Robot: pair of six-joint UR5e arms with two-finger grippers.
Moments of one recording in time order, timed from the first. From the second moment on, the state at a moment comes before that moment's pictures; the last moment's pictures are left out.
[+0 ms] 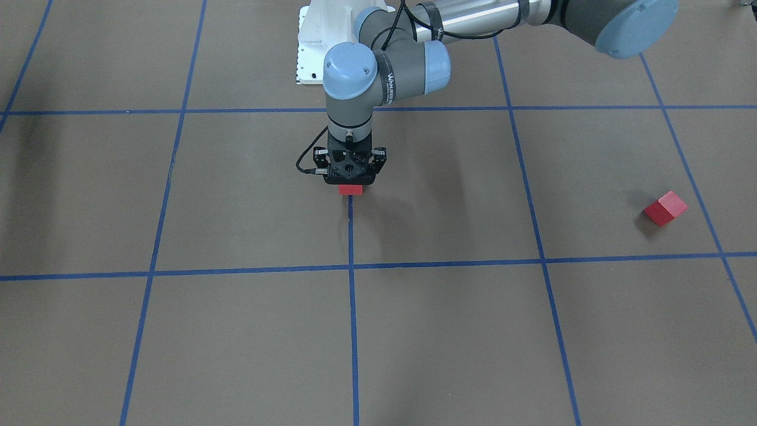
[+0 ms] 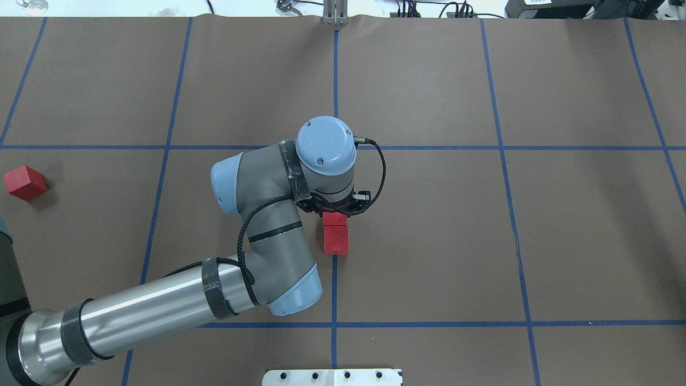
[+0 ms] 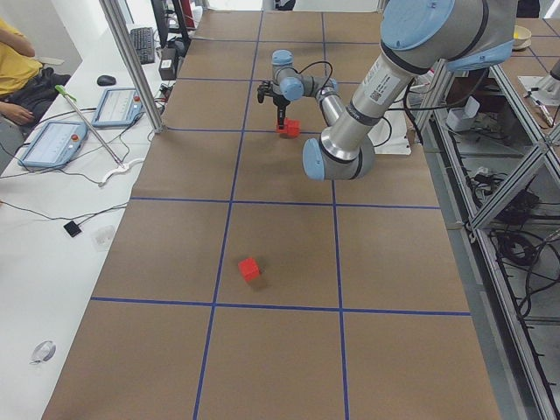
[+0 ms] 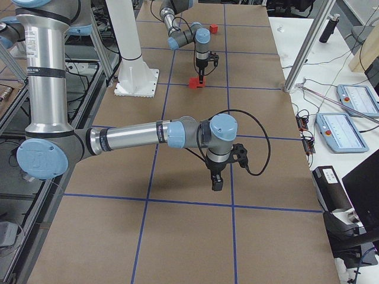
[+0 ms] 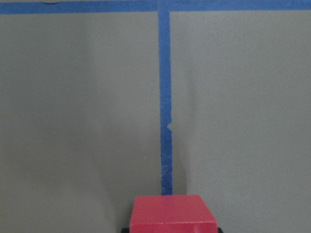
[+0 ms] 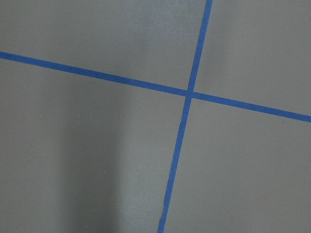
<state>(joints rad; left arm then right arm) -0.47 -2.48 -1.41 -1.60 -1.87 -1.22 1.51 -1.59 1.77 -1.71 2.28 -0.12</state>
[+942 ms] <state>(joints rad) -0.45 -2.48 -1.40 -1.61 -1.84 -1.22 1.51 -1.59 1.77 -1.72 2.29 -0.12</state>
